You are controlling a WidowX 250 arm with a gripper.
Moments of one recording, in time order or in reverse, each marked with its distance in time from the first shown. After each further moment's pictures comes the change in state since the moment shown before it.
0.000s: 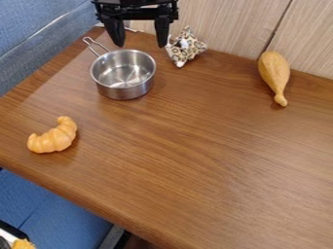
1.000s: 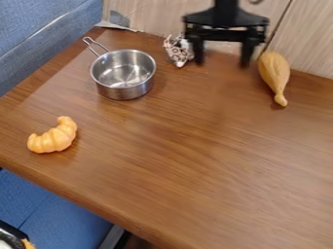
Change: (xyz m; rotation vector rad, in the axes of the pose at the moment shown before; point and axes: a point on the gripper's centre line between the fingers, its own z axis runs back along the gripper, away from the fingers) arm -0.016 -0.124 -0.028 -0.020 0.101 -0.082
